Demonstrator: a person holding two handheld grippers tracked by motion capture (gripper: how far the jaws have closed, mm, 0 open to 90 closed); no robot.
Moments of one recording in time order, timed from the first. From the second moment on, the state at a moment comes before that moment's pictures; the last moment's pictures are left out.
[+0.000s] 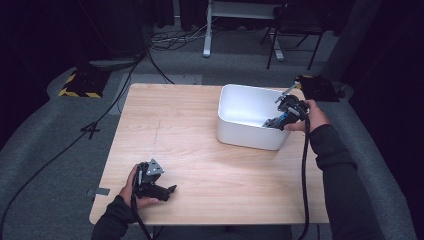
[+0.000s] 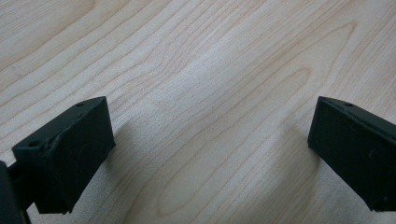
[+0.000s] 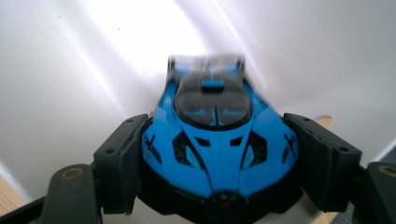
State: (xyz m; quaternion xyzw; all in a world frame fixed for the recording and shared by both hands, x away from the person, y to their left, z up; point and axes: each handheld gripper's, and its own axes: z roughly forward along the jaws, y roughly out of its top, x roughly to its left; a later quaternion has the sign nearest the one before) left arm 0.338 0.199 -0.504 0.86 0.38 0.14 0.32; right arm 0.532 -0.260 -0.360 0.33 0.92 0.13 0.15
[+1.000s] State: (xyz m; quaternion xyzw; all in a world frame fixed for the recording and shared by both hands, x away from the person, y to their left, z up) left arm 0.337 0.198 -0.504 0.86 0.38 0.13 0.32; right arm 0.516 -0.277 -0.344 0.33 0.91 0.21 0.15
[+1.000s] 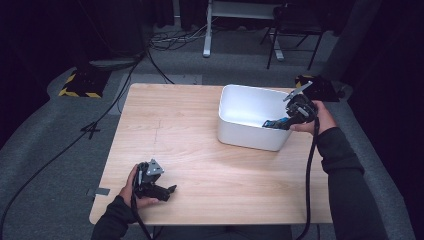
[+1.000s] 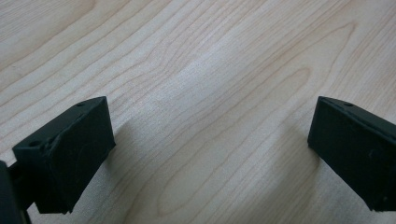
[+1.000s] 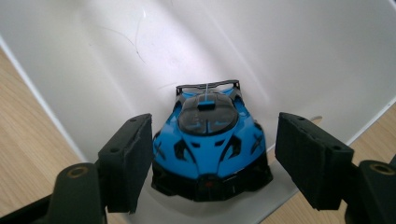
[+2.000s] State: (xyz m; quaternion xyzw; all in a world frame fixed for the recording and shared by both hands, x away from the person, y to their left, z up) left arm 0.337 0.198 -0.504 0.86 0.38 0.13 0.32; right arm 0.494 -0.272 -0.347 0.35 0.85 0.31 0.24
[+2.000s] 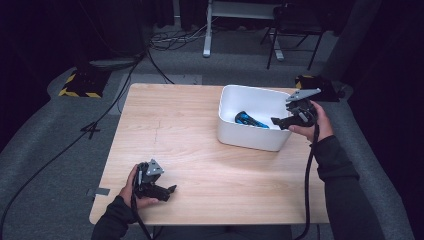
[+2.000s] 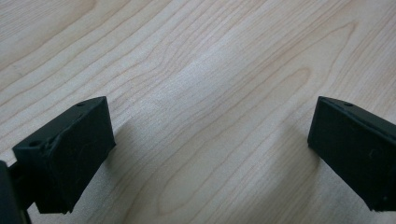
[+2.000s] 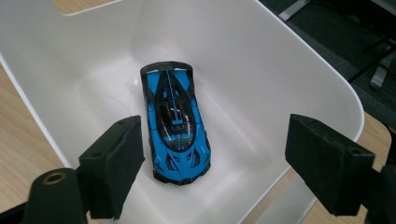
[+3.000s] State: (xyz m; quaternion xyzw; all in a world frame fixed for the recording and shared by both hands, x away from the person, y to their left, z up) left arm 0.337 0.198 -0.504 0.86 0.38 0.13 0.32; right arm 0.439 -0.296 -0.345 0.32 0.80 0.41 0.30
